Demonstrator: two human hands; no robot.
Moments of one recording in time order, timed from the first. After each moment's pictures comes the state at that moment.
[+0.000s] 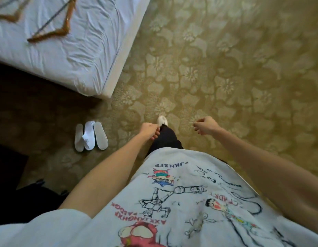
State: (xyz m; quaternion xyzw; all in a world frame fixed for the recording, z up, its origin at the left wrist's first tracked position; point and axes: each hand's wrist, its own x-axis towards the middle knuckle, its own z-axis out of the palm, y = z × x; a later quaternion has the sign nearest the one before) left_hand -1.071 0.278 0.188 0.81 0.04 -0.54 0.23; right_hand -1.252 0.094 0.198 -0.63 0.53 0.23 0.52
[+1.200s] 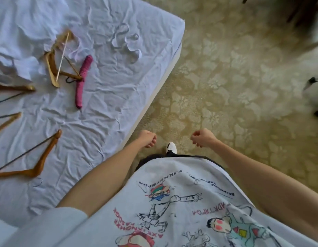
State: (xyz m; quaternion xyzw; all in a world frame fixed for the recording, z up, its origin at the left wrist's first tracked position) left_hand -0.473 -0.428 0.219 0.80 0.02 -0.52 0.29; right_hand -0.639 -0.629 0.235 -0.75 0.44 0.27 0.41
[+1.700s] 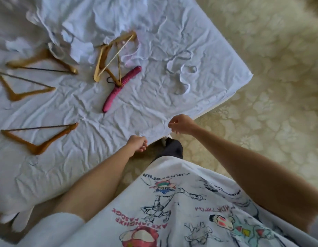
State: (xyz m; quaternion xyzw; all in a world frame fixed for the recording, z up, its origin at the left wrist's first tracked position) left_hand -0.260 -0.453 0.191 0.74 0.32 -0.41 0.42; right_hand -0.238 -0.679 0.258 -0.84 0.13 0.34 0.39
